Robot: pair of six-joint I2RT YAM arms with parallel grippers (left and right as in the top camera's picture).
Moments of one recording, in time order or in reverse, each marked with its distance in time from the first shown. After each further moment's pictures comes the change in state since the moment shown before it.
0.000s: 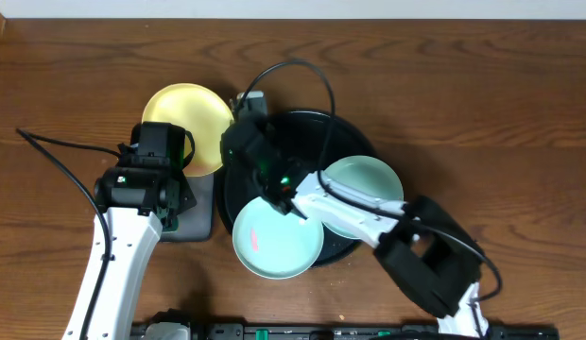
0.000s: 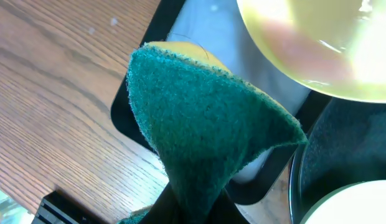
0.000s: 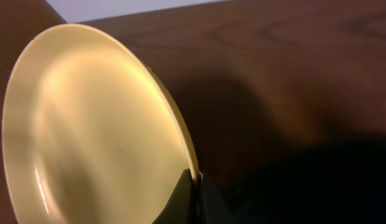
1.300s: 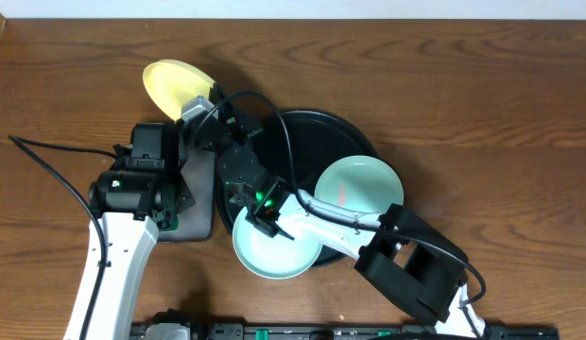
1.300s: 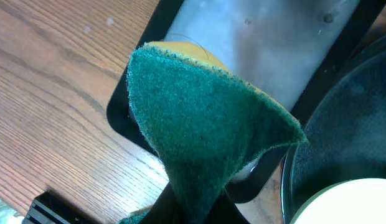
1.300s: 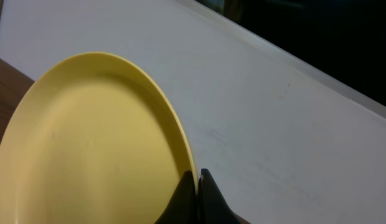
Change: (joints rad) left arm 0.013 -0.021 0.000 0.005 0.029 0.000; right arm 0.105 0.031 -0.017 0.665 0.376 -1.127
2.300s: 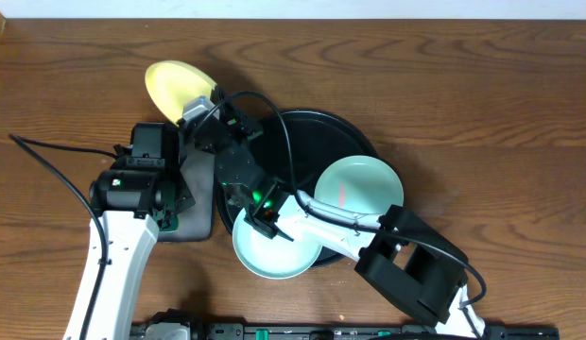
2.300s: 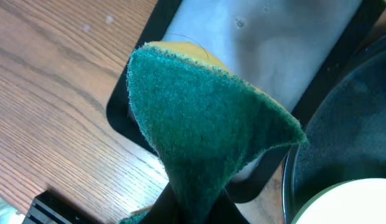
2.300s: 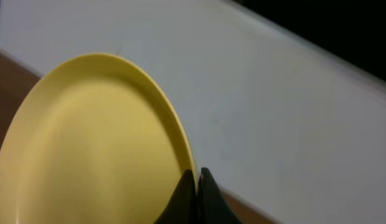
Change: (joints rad) left arm 0.002 0.008 0.000 0.000 0.000 0.000; right arm 0.006 0.000 0.002 -0.088 0.026 0.086
